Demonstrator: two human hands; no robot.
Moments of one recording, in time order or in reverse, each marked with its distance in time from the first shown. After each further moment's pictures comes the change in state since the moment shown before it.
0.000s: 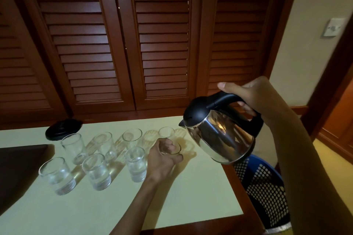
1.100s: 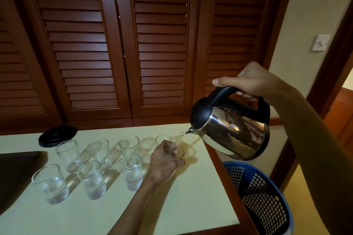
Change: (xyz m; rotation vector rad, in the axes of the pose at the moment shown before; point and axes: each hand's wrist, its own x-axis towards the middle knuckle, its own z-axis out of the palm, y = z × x) left_hand 0.016 0.010 0.008 -0.019 -0.207 0.043; right_hand 0.031 -0.045 -0.029 -0.215 -0.137 0.045
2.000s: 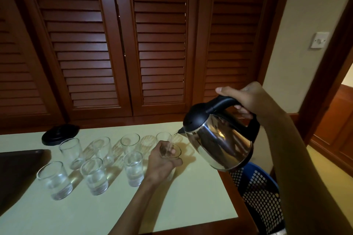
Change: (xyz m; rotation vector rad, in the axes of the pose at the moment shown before) left_hand -0.014 -0.007 -0.005 -0.009 0.080 0.024; right_hand -0.024 0.036 0.029 0.268 0.098 0.059
